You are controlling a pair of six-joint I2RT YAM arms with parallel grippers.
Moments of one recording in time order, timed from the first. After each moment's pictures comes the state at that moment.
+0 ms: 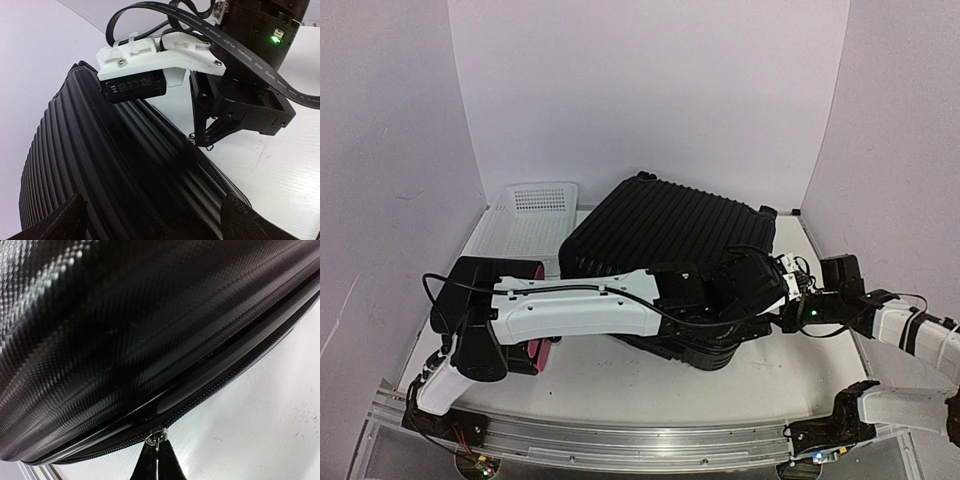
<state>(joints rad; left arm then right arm) -1.42 2.33 2.30 -0.64 -0.58 0.34 0.25 0.97 0.44 -0.24 -0.51 -0.03</state>
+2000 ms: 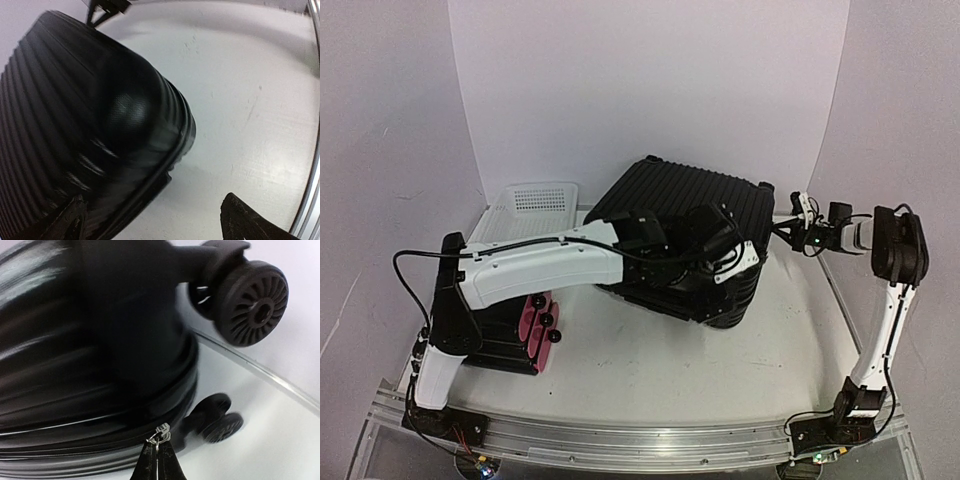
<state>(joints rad) -1.28 2.17 2.17 -0.81 -0.29 0.24 -0.21 2.18 1.37 0.24 -1.13 -0.45</state>
